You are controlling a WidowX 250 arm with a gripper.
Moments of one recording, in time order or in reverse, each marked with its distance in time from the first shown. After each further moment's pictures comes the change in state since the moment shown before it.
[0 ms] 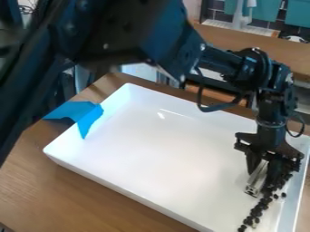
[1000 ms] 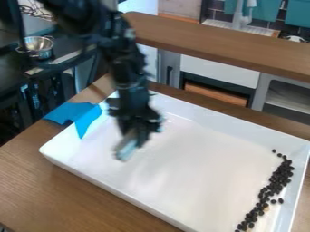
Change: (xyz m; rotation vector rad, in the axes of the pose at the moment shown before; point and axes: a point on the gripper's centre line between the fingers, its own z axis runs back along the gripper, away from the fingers) arm -0.107 0.192 0.093 0.144 -0.103 0.145
